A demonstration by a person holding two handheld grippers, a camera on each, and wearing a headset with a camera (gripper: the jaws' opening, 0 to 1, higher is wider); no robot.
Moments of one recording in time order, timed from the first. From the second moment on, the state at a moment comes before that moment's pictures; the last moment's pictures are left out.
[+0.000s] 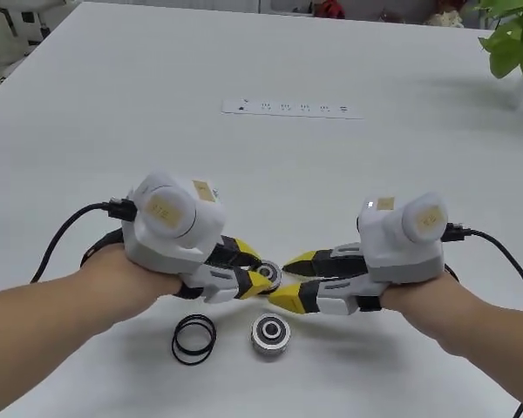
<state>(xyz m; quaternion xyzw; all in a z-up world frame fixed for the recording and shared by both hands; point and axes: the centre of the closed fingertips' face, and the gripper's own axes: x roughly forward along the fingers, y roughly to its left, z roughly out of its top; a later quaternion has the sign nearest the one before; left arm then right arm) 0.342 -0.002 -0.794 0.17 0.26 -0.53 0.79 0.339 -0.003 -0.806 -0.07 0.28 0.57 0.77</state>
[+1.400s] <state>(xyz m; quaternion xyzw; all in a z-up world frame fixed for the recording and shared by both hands) 0.347 0.000 -0.794 0.14 0.26 -0.50 0.82 0.342 -0.003 -0.808 -0.11 0.26 0.58 0.77</state>
